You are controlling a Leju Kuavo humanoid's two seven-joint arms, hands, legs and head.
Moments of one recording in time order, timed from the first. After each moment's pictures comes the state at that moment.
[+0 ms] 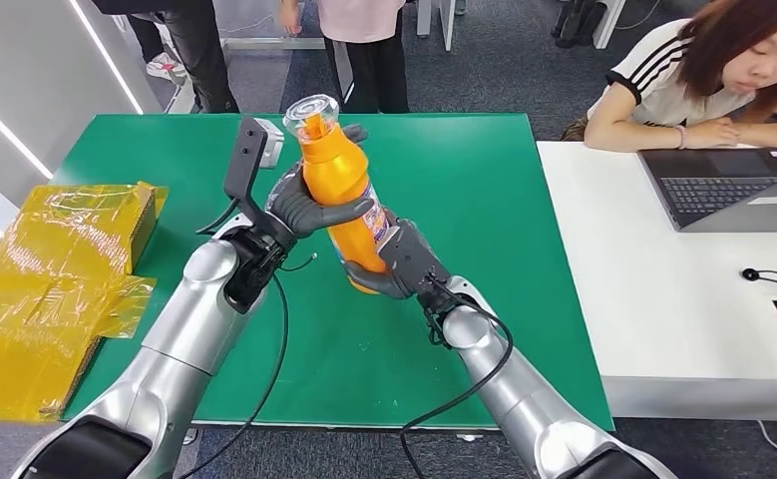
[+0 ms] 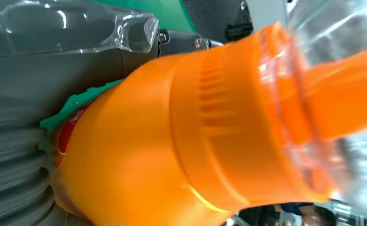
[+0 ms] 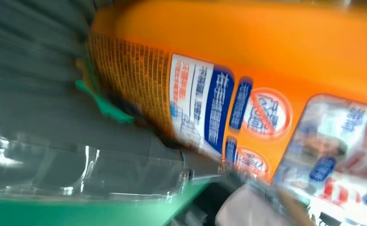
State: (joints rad) left arm -0.77 -0.16 -0.42 -0.92 0.23 -0.20 -0.22; right arm -0.65 0.19 0.57 -0.80 0.18 -0.02 -0.38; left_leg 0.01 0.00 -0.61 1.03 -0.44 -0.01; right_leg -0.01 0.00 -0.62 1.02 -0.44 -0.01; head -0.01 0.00
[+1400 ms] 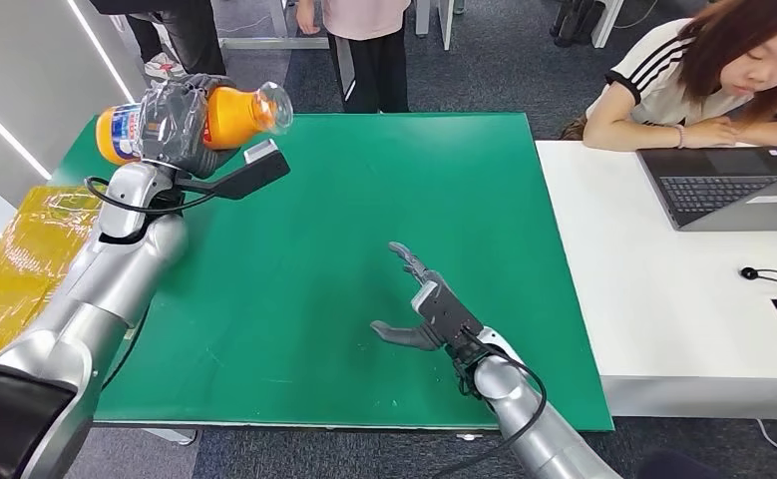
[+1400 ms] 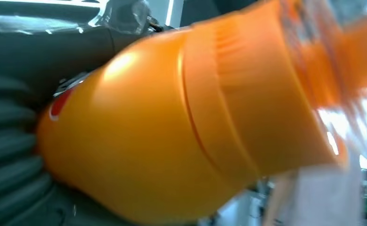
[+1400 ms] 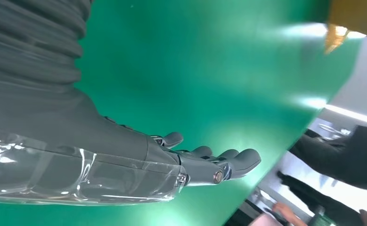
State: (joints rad) left arm -0.96 0.12 -0.54 -0.75 -1.08 0.57 -0.29; right arm -0.42 0.06 0.58 -1.00 0.10 0.02 -0.42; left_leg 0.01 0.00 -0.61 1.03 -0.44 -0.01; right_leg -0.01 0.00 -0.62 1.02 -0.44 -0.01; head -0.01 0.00
